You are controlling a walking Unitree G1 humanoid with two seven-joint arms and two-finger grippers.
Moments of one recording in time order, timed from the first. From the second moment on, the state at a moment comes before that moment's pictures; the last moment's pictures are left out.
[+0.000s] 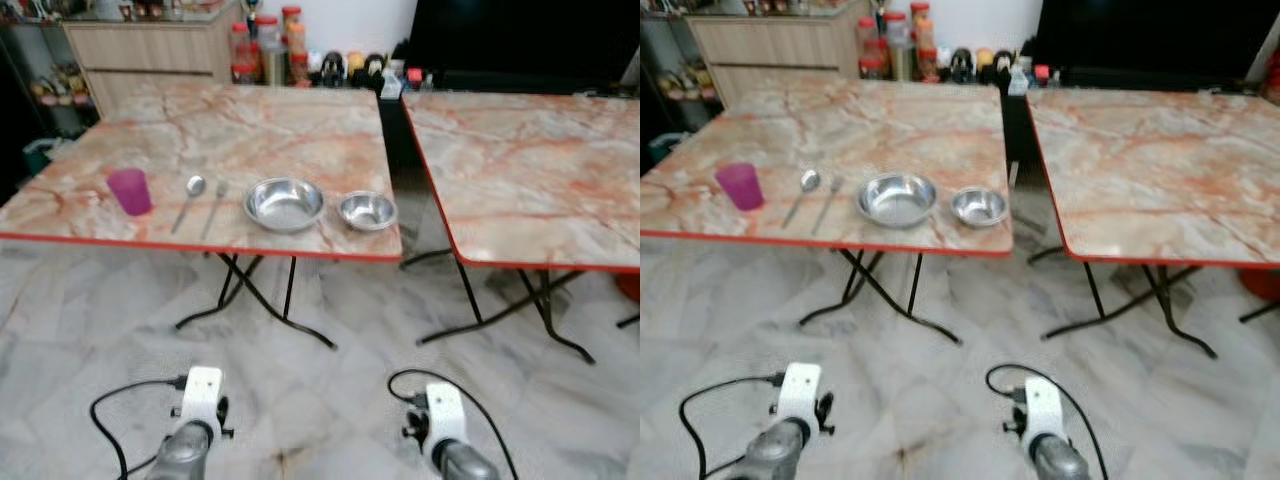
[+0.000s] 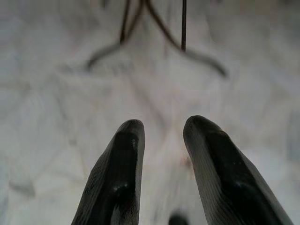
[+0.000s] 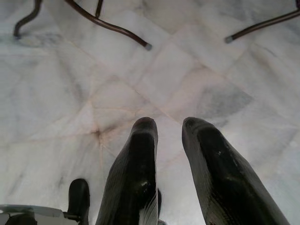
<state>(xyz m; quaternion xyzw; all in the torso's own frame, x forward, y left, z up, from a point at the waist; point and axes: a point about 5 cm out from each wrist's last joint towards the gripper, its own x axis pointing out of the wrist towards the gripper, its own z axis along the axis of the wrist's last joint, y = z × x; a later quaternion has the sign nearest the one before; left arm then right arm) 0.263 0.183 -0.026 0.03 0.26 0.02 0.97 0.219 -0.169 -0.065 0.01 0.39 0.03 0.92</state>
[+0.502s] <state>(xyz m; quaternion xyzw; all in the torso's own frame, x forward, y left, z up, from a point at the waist) 0.319 0.152 0.051 0.01 0.03 -0.02 1.00 0.218 -0.171 -0.065 0.01 0.39 0.03 0.92</state>
